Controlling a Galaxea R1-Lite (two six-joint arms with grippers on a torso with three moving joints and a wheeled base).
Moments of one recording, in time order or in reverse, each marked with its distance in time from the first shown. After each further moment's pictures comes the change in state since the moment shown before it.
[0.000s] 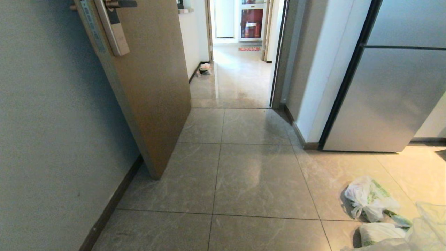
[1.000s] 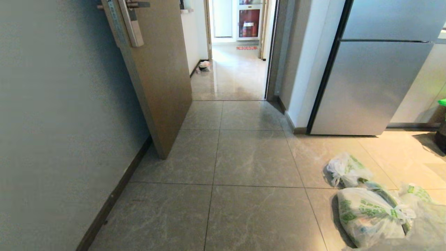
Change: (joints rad) left arm 0.000 0.000 0.000 0.000 -0.001 0.000; right arm -0.001 0.000 0.000 0.000 0.000 0.000
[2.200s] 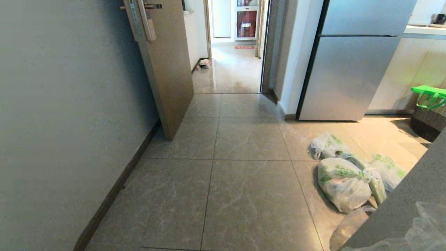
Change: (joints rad) left arm 0.000 0.000 0.000 0.000 0.000 0.000; right arm 0.000 0.000 0.000 0.000 0.000 0.000
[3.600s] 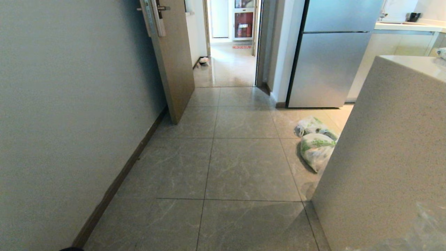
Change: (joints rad) left arm 0.000 0.000 0.000 0.000 0.000 0.000; right arm 0.000 0.000 0.000 0.001 0.000 0.000
